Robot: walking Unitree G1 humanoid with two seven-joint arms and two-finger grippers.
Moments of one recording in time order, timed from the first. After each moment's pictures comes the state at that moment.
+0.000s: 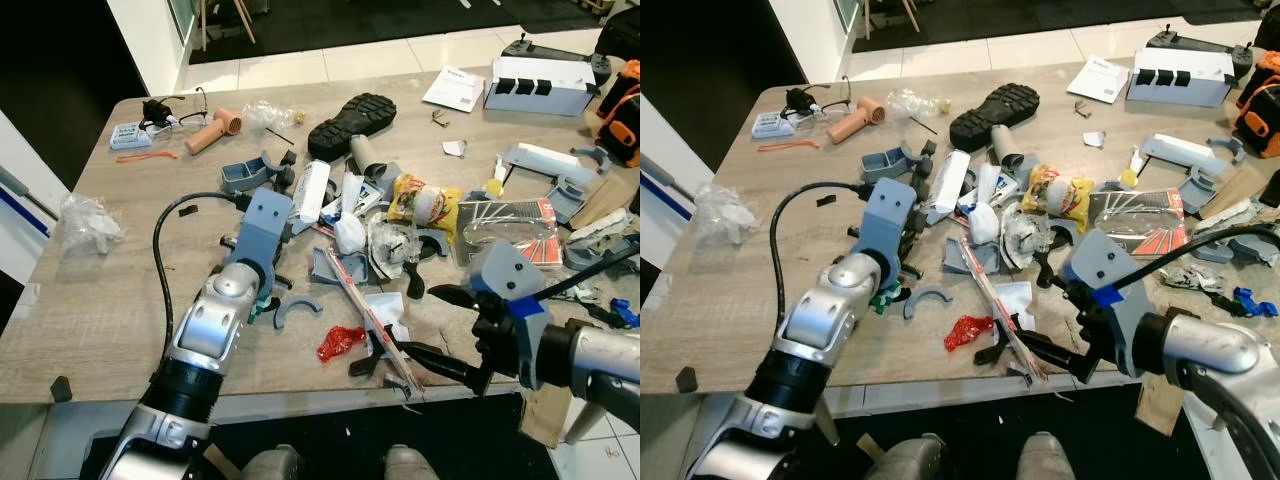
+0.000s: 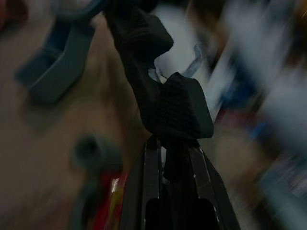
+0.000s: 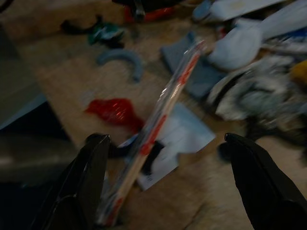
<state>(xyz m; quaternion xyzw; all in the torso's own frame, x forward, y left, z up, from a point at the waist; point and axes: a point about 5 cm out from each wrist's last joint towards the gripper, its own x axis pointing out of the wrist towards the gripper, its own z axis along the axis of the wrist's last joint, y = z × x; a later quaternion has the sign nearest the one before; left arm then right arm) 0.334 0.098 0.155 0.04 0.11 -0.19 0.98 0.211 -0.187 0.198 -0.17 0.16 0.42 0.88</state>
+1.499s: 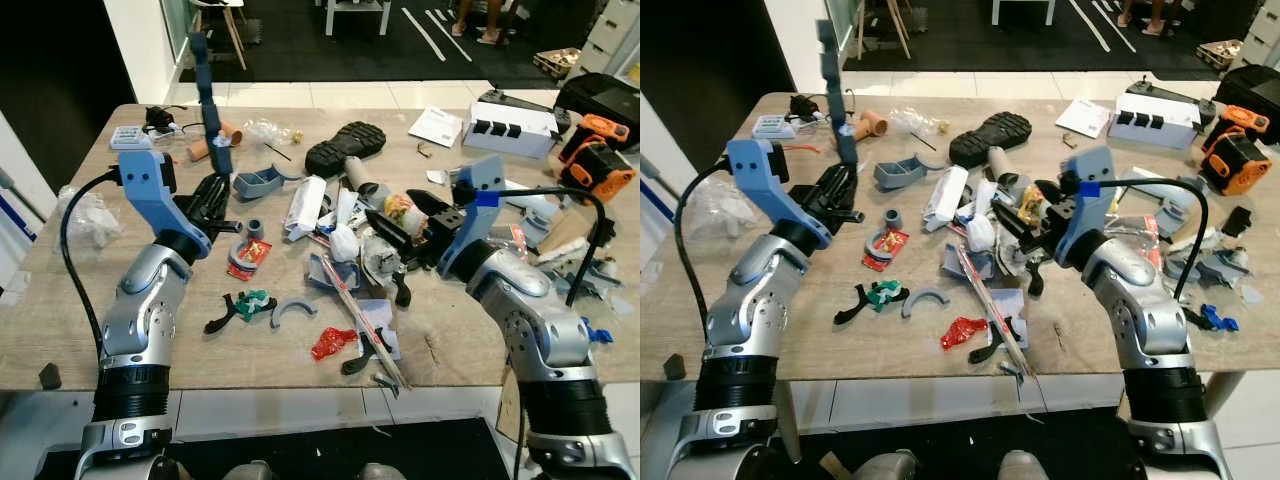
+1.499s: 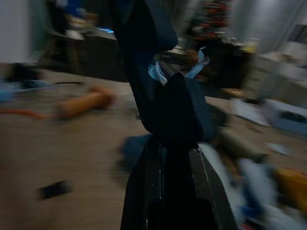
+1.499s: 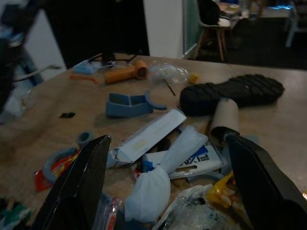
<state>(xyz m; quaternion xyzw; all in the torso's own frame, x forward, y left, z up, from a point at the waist) 0.326 0.180 0.174 -0.12 -0.08 -0.11 0.98 0.316 -0.171 0.178 0.05 -0.02 0.25 0.97</state>
